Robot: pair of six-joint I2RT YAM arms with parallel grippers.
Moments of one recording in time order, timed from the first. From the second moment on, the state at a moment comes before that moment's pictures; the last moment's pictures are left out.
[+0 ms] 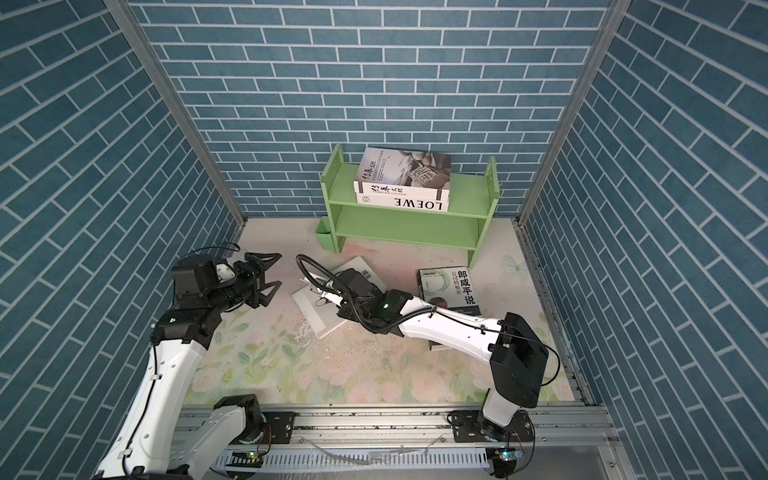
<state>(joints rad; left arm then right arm) 0.07 0.90 0.93 -0.49 0.56 -1.30 1.13 1.65 1.31 -0.32 0.30 -0.44</state>
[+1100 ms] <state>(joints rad) 0.06 0.85 0.81 -0.27 0.60 -0.89 0.88 1.53 1.55 -0.62 0.07 -0.07</state>
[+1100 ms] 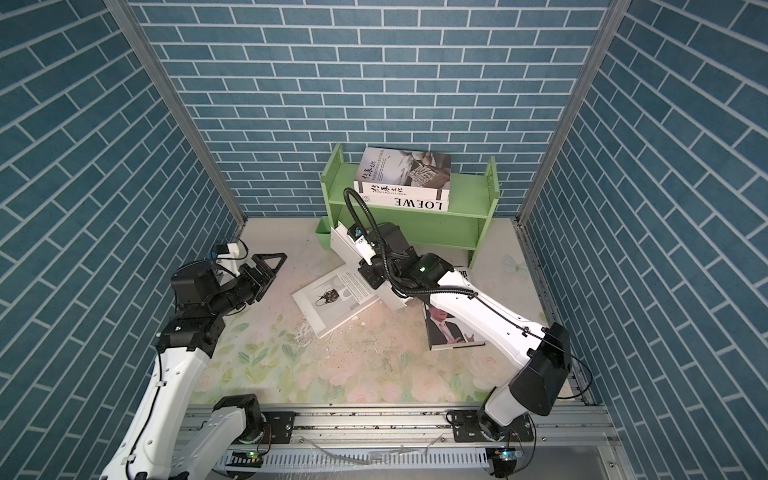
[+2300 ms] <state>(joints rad) -0.25 1.27 0.96 0.61 0.94 -1.13 0.42 1.38 1.57 -0.27 -0.92 0.72</state>
